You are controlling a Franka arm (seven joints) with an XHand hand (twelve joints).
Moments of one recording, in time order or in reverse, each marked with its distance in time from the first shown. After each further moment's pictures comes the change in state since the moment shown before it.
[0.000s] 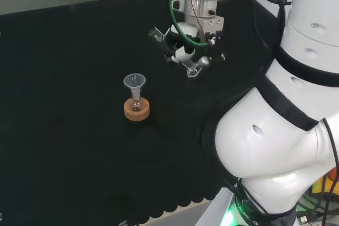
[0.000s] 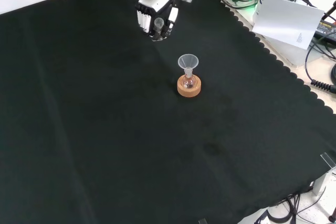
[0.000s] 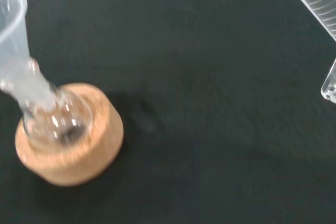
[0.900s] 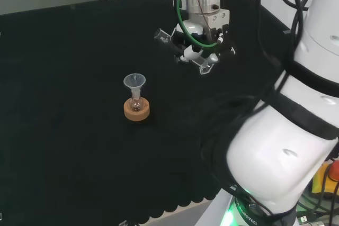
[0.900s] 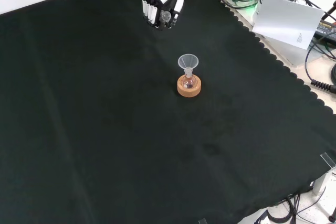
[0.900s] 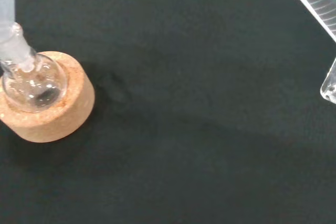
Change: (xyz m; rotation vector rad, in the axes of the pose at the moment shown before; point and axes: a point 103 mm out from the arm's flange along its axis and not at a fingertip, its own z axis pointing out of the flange) arm 0.001 -0.029 -0.018 0.047 -0.124 0.022
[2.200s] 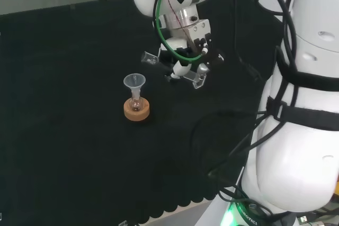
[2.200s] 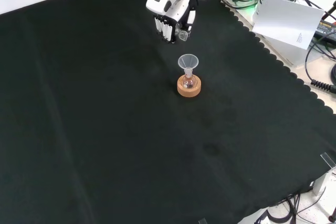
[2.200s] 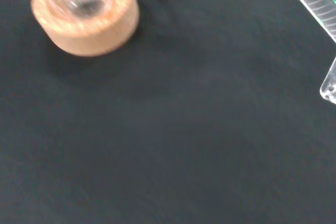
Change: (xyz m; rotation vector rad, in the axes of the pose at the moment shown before) arm 0.033 -0.002 0.028 0.197 -0.104 -0.068
